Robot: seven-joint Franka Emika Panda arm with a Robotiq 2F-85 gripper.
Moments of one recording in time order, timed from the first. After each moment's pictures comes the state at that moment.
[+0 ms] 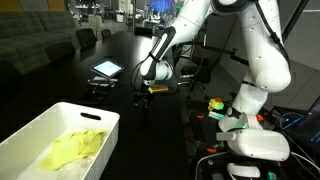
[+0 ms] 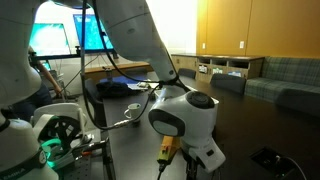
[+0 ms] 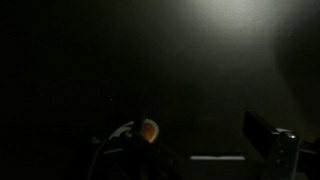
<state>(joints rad) -0.40 0.57 0.13 -2.25 0.51 2.82 -0.09</state>
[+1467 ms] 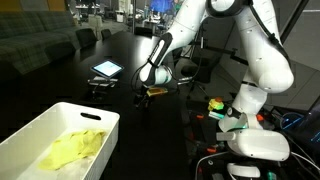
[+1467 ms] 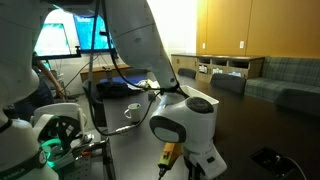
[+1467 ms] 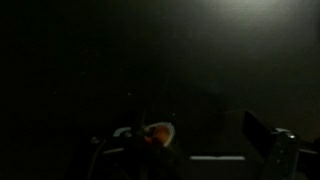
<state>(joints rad) -0.32 0.63 0.04 -2.23 0.49 2.88 0.01</state>
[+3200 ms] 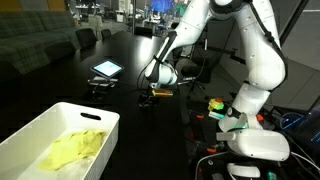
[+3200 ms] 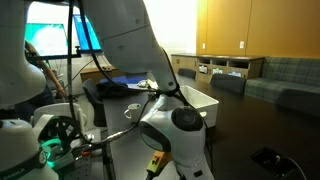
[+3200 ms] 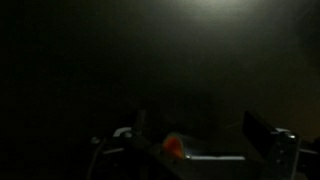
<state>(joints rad) -0.64 0.62 0.32 -2.33 0.61 2.98 -0.10</state>
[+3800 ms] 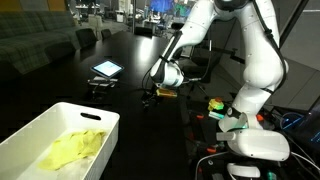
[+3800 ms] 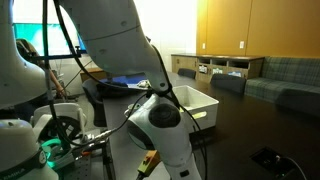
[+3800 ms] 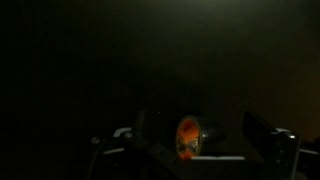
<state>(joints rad) -0.84 0.62 0.51 -2.44 0.66 3.23 -0.13</state>
